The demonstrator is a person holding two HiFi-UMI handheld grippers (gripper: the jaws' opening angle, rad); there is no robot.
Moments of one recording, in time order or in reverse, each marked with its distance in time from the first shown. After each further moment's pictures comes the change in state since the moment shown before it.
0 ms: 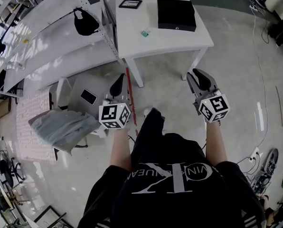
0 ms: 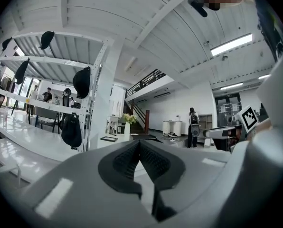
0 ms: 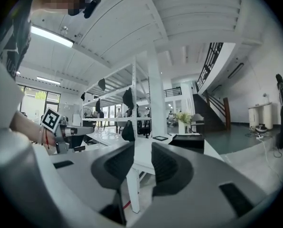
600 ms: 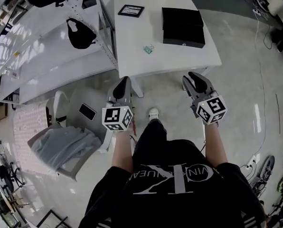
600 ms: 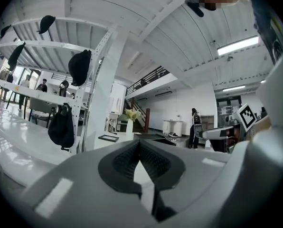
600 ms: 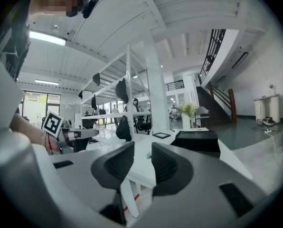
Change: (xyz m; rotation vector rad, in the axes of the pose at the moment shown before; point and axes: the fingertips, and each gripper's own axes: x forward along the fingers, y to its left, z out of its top) left arm 0.122 0.062 -0.020 -0.030 0.015 -0.018; right arm 0.131 -0.052 -0.014 0.036 0.058 0.055
